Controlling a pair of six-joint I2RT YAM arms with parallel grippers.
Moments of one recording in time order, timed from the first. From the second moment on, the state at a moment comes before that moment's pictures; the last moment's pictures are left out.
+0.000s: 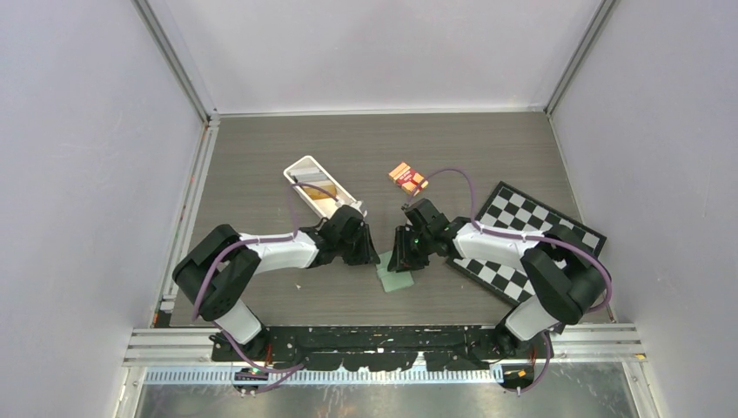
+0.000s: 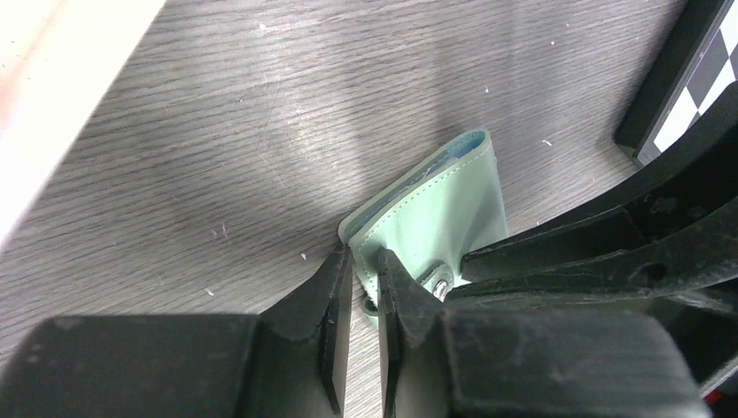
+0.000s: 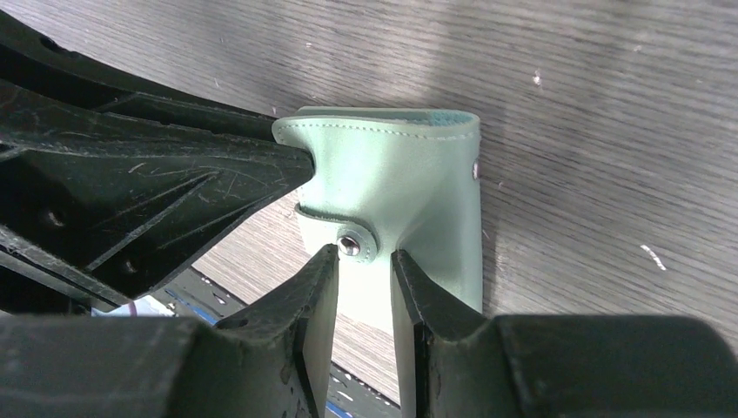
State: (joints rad) left arm -0.79 1.60 0.72 0.03 0.14 -0.82; right arm 0.72 1.54 0.75 -0.23 -0.29 0.74
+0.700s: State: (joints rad) left arm -0.82 1.60 0.73 0.04 0.05 -0.84; right arm 0.75 1.58 0.69 -0.05 -0.38 0.90
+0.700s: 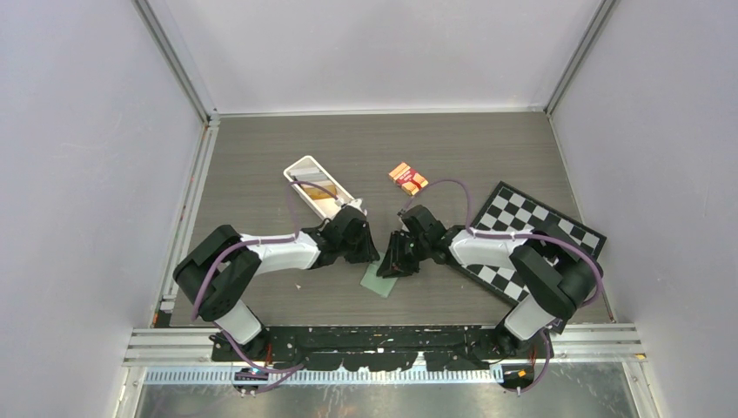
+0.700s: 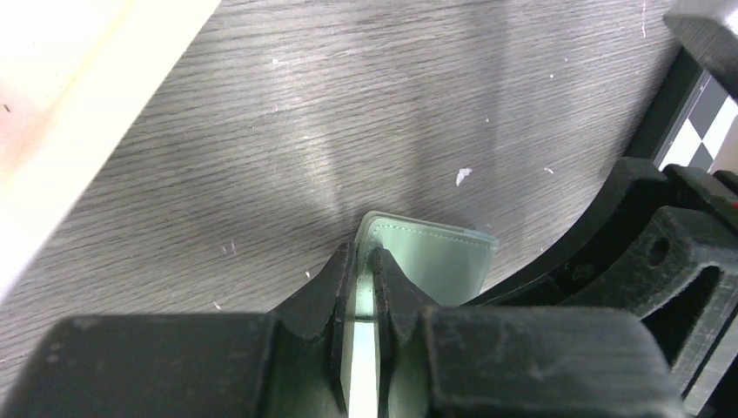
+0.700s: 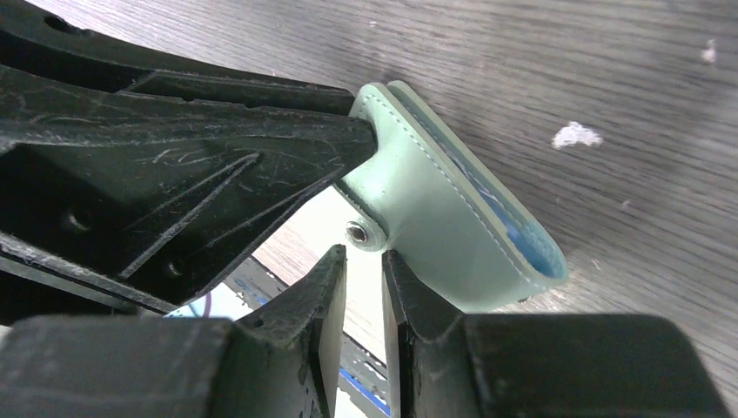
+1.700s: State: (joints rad) left arm -0.86 1.55 0.76 -0.11 0.01 -0.78; right arm 0.76 1.46 0.53 0.18 -0.10 1.09
